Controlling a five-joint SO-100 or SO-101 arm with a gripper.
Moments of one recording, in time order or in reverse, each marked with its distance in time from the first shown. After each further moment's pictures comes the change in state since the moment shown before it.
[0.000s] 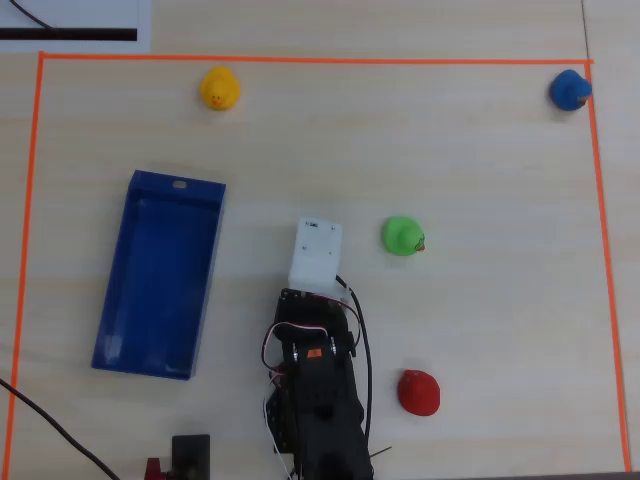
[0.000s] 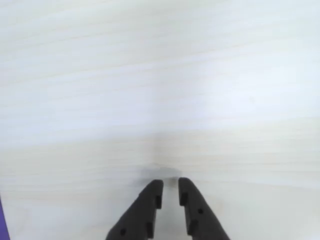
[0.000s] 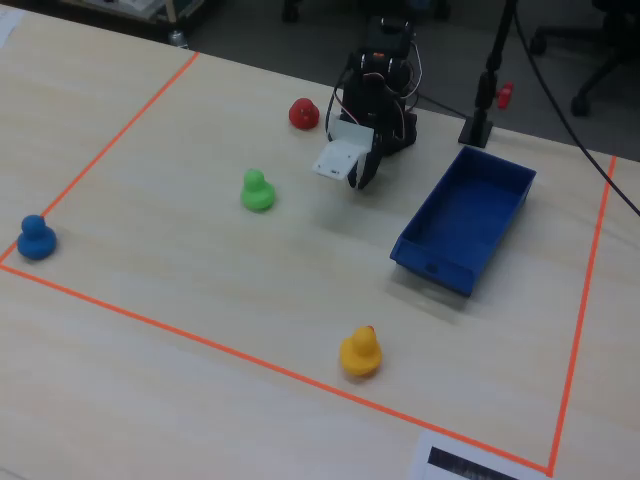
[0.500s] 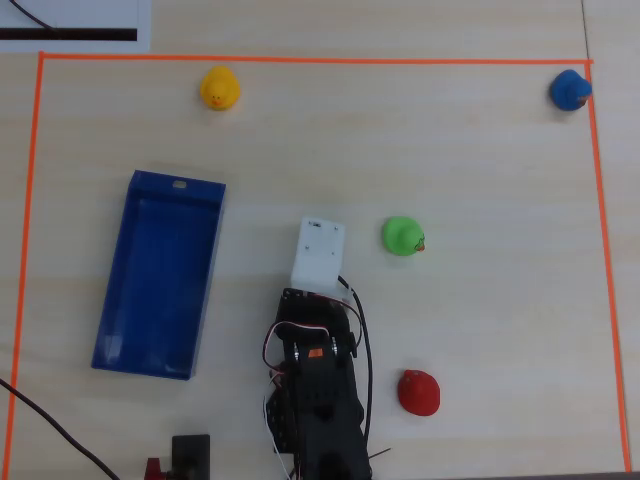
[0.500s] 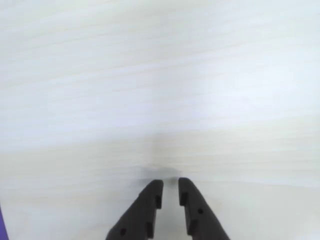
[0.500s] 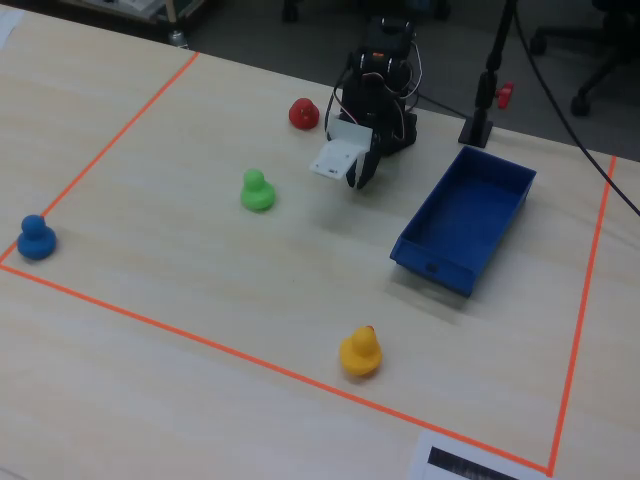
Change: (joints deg) arm 1.6 0.0 0.0 -0.1 0.0
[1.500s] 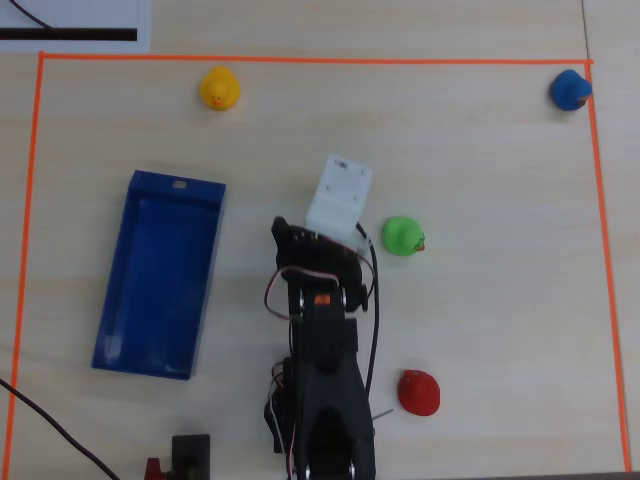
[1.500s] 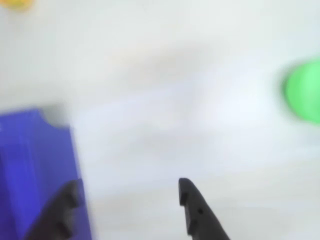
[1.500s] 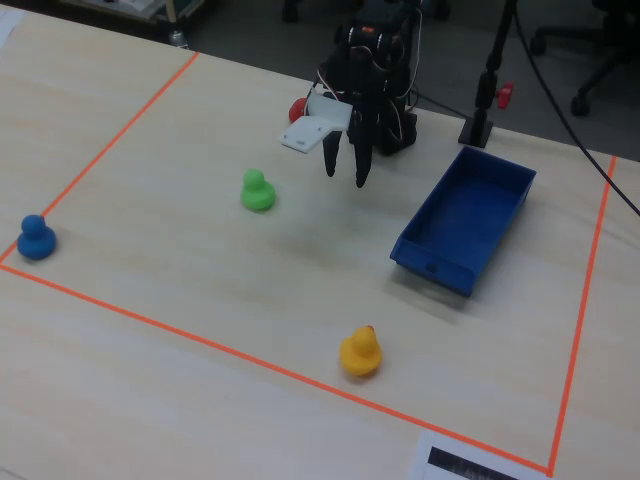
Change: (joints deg) arm 4.4 -47.3 -42.2 -14.0 4.7
